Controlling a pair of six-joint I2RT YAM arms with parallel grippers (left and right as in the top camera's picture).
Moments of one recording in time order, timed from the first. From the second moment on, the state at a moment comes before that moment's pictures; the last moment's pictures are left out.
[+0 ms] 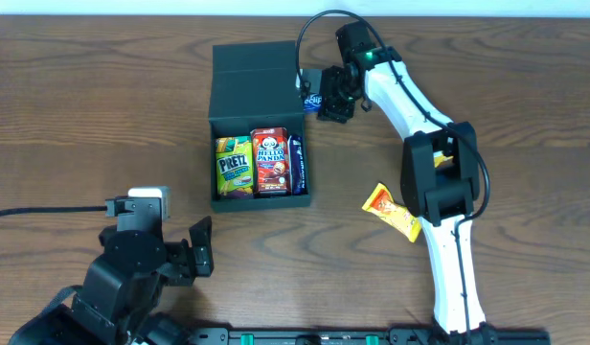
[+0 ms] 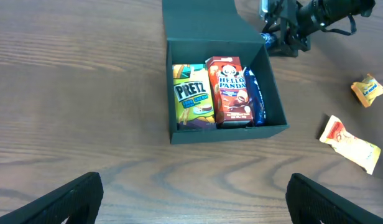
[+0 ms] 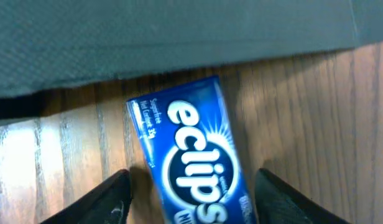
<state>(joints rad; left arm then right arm) -0.60 0.64 1.10 -1.21 -0.29 -0.49 0.30 2.51 2.11 -0.83 -0.32 -1.06</state>
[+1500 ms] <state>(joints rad) -0.60 0.64 1.10 -1.21 -0.29 -0.49 0.30 2.41 2.20 -0.96 -0.30 -0.29</state>
